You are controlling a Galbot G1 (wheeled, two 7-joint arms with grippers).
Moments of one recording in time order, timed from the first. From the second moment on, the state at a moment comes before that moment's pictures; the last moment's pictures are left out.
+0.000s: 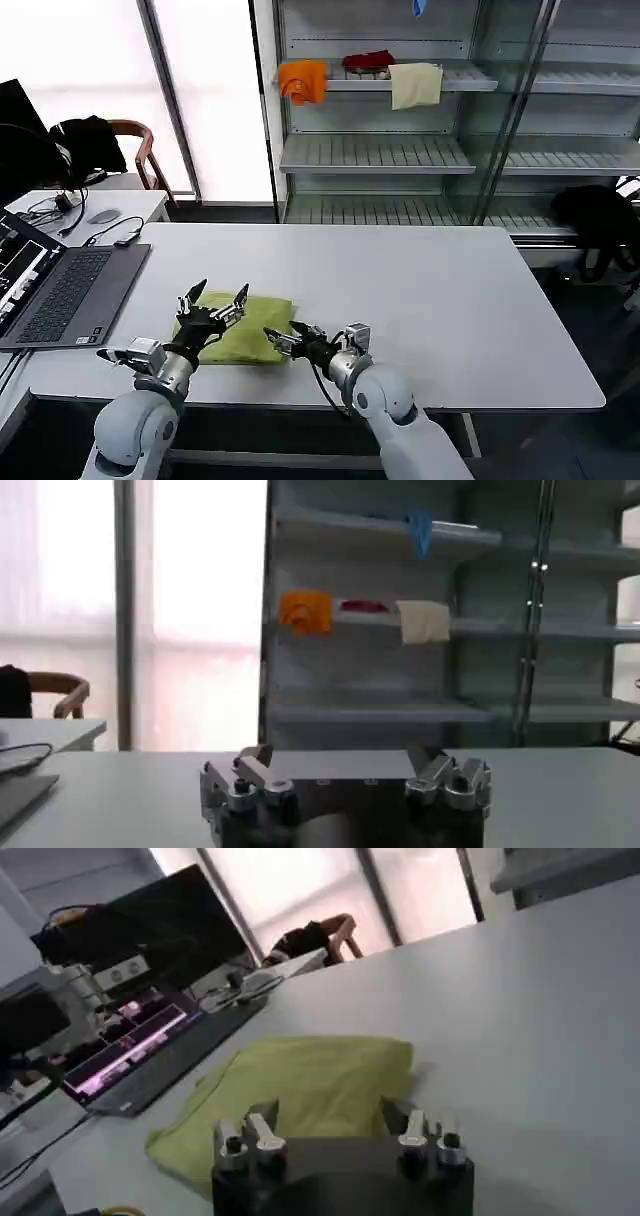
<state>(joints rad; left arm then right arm) 1.21 -1.27 -0.54 -2.03 -0.37 0.38 0.06 -0.91 1.47 0.07 1.67 0.57 -0.58 -0.14</state>
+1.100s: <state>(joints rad) 1.22 -1.28 -0.57 -2.01 -0.38 0.37 0.03 -0.93 1.44 0.13 1.72 0.39 -0.58 -0.09</state>
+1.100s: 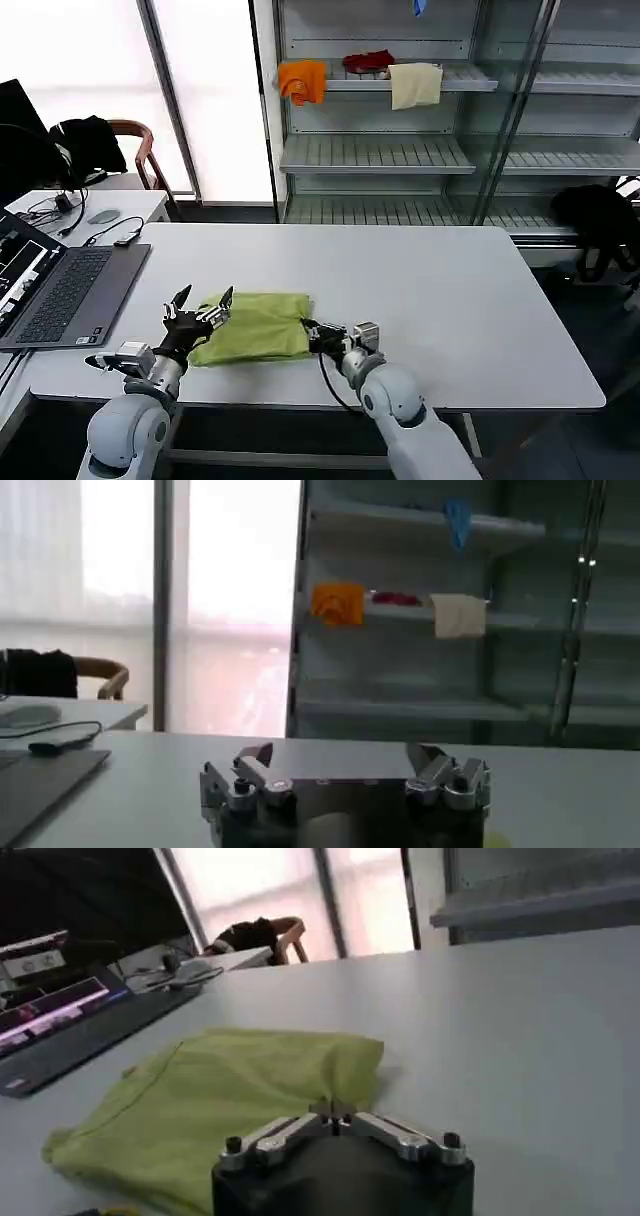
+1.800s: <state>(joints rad) 1.21 -1.29 -0.55 -2.01 -0.35 0.39 0.03 -1.05 1.19 0.28 1.88 0.45 -0.58 -0.14</state>
